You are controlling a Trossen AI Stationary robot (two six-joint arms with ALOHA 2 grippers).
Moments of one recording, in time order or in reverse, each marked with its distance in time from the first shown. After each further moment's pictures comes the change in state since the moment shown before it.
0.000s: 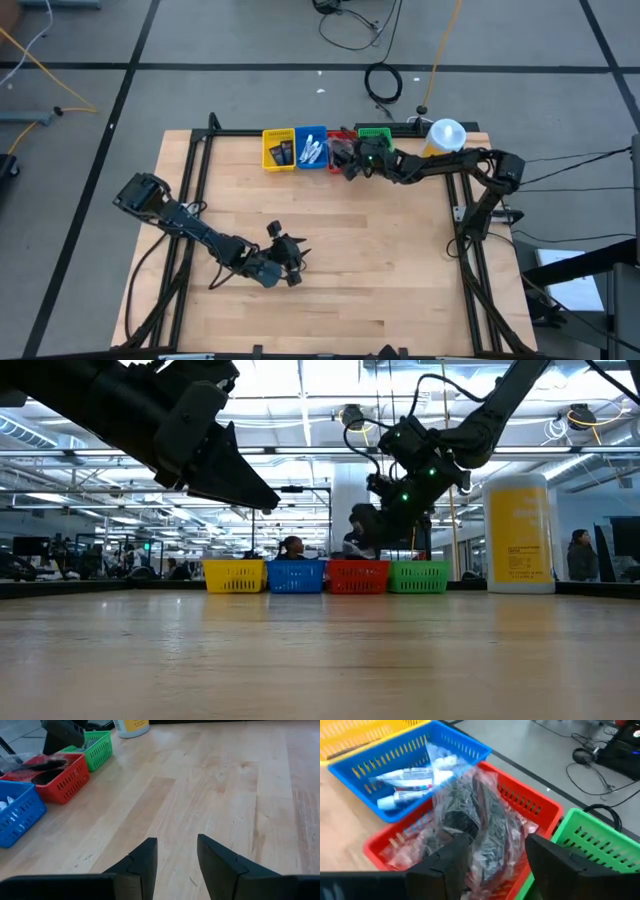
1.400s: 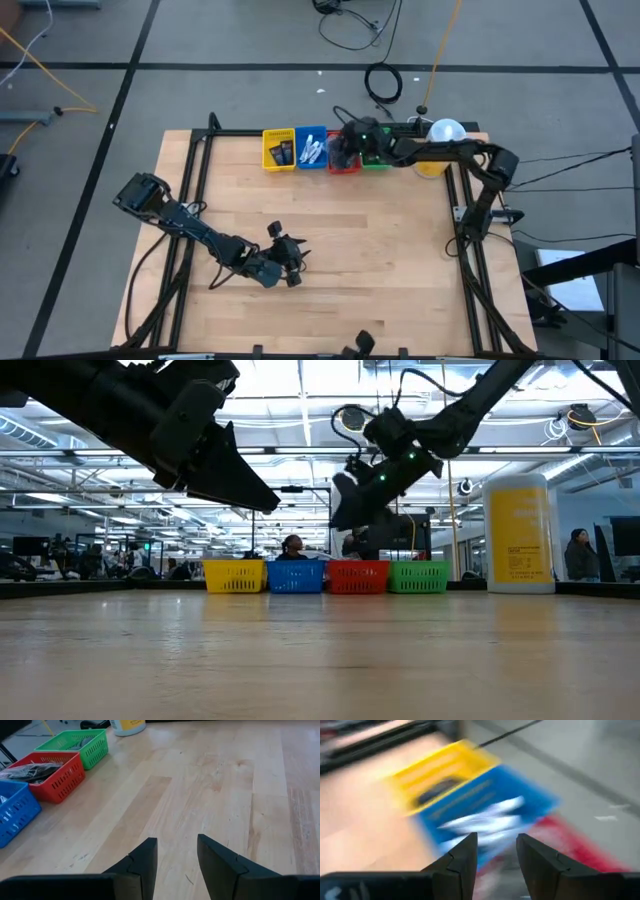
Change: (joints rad) left arm 0.000 0.000 0.000 0.000 0.019 0.000; right arm -0.085 0.062 0.216 -0.084 -0.336 -0.031
